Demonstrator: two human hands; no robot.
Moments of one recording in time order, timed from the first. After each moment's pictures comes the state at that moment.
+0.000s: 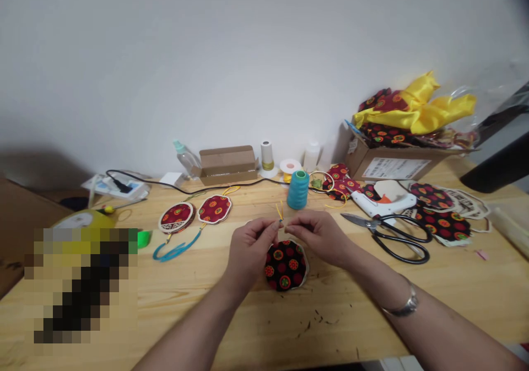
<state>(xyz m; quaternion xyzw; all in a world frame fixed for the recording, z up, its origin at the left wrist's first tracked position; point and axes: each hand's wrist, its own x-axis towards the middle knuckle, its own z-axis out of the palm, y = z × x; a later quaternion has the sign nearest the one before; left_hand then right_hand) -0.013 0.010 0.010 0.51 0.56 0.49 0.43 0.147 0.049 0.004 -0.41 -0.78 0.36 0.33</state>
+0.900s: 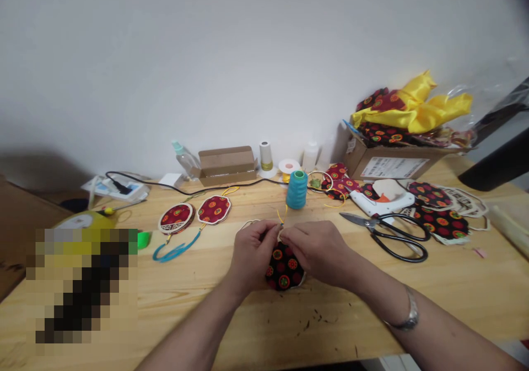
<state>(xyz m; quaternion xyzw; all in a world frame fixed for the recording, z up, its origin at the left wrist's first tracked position) -0.013 0.012 -0.002 0.62 0.58 0.43 0.32 0.148 0.029 0.010 -0.31 -0.92 0.02 0.24</state>
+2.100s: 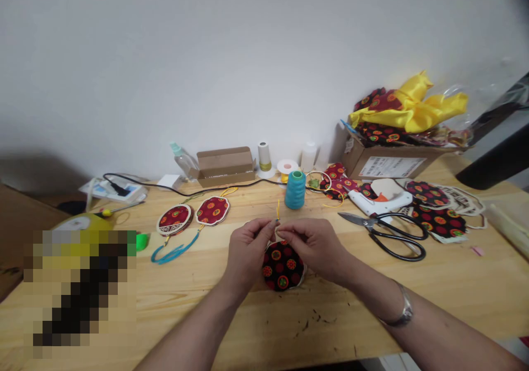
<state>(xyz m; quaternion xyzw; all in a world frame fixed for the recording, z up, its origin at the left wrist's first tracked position) -0.011 0.015 -0.002 0.46 0.56 0.51 0.46 0.139 0.030 0.005 -0.39 -0.78 0.33 0.37</state>
